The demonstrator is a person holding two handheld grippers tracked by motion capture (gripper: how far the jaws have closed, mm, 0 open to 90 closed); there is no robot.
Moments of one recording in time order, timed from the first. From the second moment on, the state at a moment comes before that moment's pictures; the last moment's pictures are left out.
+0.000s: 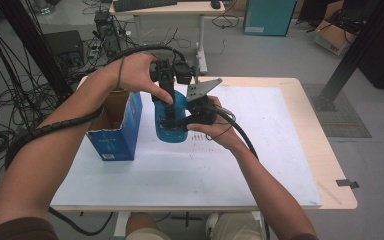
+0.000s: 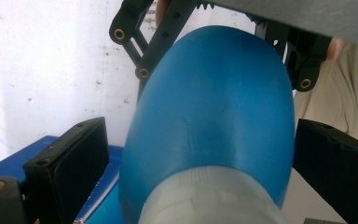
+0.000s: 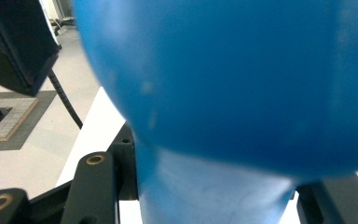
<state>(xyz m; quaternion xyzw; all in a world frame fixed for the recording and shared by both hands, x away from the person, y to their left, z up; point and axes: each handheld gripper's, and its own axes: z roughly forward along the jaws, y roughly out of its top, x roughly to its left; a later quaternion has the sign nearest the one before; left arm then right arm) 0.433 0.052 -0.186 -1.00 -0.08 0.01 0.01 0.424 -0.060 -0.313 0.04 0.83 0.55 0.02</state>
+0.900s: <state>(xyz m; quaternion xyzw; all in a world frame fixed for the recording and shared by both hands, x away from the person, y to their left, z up) 0.432 0.052 -0.182 -1.00 -0.08 0.00 0.02 0.425 -0.058 -0.313 0.03 0.83 0.55 0.02</state>
